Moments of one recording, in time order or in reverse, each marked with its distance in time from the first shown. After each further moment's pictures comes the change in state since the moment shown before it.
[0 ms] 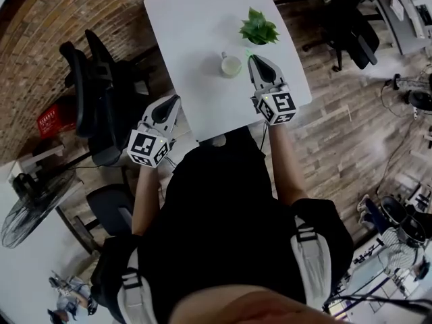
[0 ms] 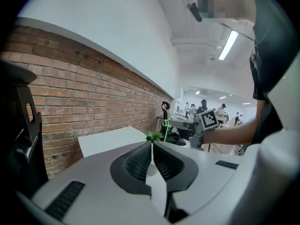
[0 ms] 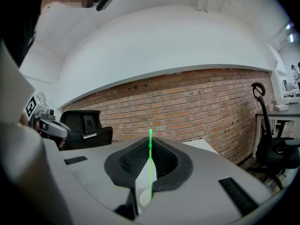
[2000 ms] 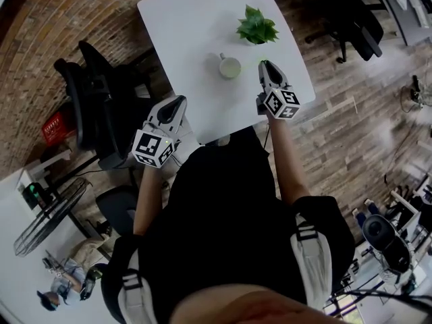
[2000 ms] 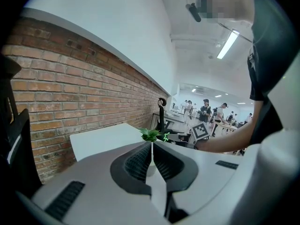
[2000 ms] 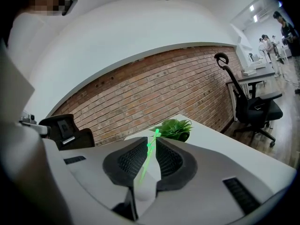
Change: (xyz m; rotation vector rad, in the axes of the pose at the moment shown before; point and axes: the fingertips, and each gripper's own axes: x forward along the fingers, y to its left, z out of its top) left arm 0.041 -0.001 -0.001 -0.002 0.052 -0.066; right arm -0.003 -0.092 -0.102 0.343 0.069 -0.208
